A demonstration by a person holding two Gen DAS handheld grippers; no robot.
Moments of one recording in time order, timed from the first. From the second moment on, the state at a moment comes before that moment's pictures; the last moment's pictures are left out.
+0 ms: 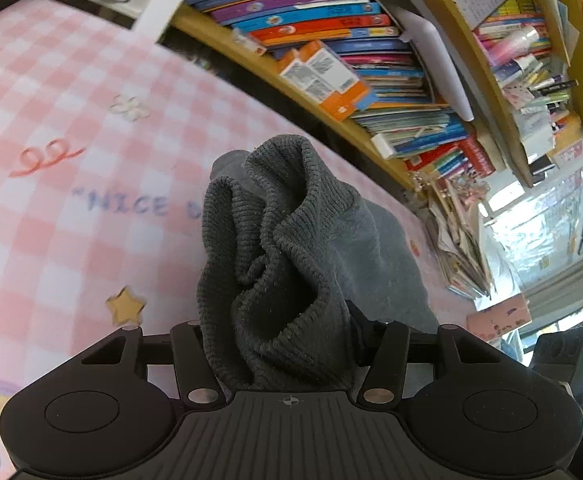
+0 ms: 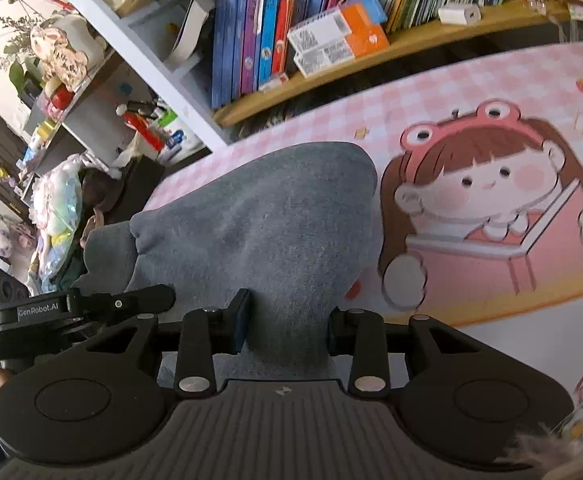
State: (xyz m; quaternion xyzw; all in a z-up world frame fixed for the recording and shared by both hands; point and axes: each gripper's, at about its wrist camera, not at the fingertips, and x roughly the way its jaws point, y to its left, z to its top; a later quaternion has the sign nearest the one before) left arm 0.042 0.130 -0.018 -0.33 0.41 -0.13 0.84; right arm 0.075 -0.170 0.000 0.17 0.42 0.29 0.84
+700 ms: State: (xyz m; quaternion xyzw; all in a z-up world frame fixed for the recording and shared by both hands) left arm 0.178 0.088 -0.018 -0.32 0.39 -0.15 0.85; right arm 0.210 -0.209 0.020 0.15 0.39 0.28 0.86
